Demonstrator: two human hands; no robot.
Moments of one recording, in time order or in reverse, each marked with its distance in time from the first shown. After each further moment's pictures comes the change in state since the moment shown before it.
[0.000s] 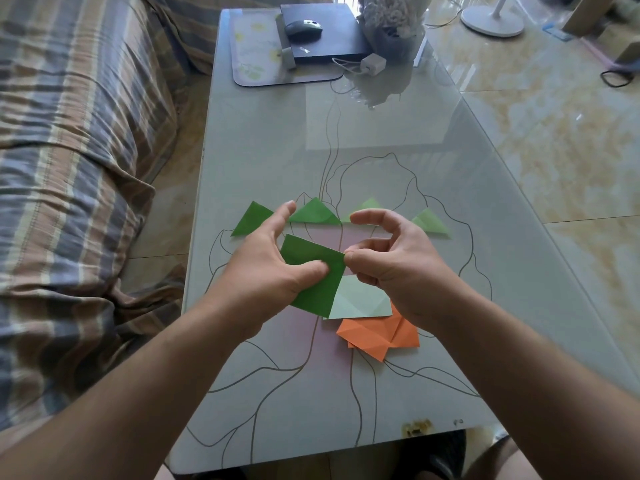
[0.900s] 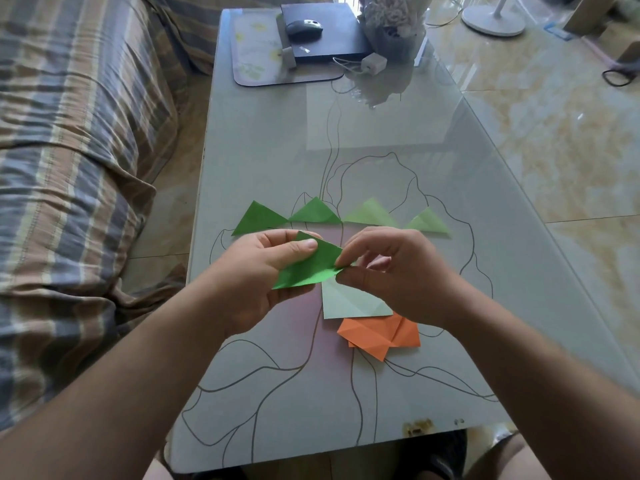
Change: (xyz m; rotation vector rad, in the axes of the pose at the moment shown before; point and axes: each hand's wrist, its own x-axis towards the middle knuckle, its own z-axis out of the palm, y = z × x) left_hand 0.005 0.005 -0.006 -0.378 -0.079 -0.274; right_hand -0.001 0.004 -0.013 -0.548 -0.166 -0.368
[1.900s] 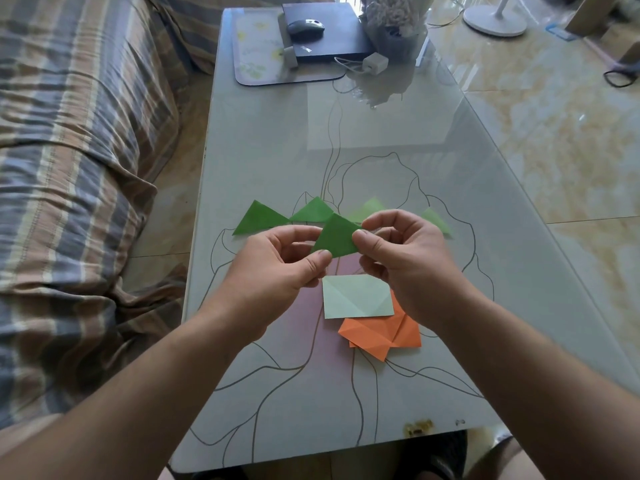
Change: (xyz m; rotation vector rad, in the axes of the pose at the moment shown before) left_hand -0.002 -0.017 0.009 0.269 0.058 0.326; right_hand 0.006 -0.002 0.009 0.636 0.291 0.289
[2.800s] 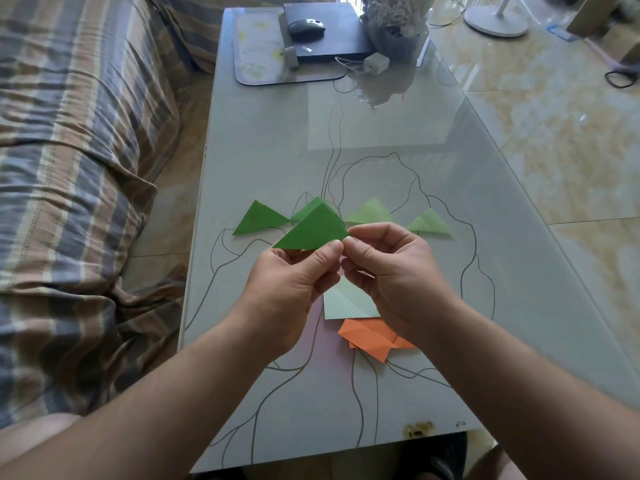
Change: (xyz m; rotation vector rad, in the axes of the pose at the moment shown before) left_hand -0.001 -0.010 0.026 -0.549 0.036 -0.145; right_hand -0.012 0.004 0.021 0.244 0.037 0.130
